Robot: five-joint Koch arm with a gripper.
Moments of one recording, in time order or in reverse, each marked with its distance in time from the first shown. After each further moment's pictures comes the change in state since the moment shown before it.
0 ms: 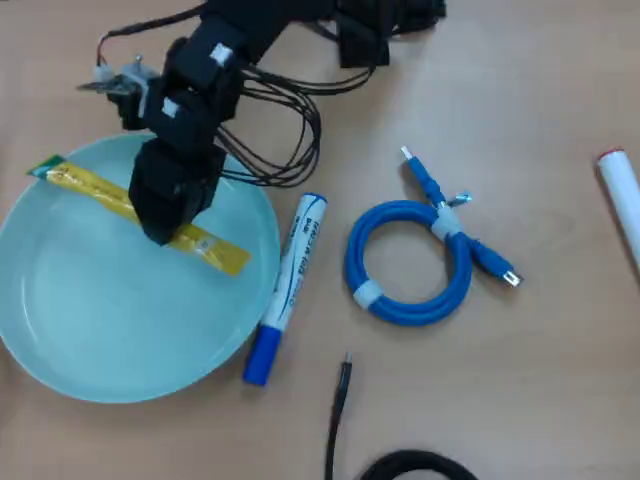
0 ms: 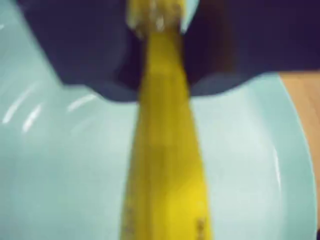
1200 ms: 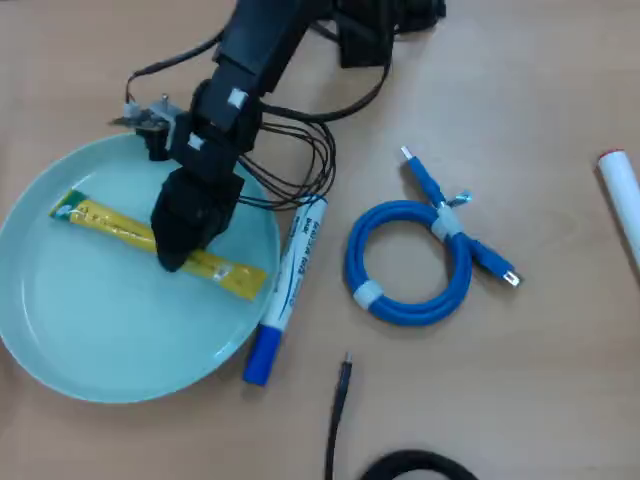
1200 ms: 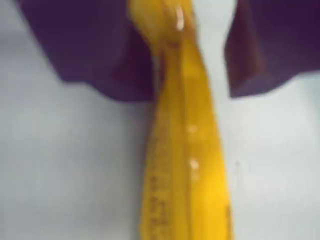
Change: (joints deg) arm -1.0 -3.7 15.6 -20.8 2.2
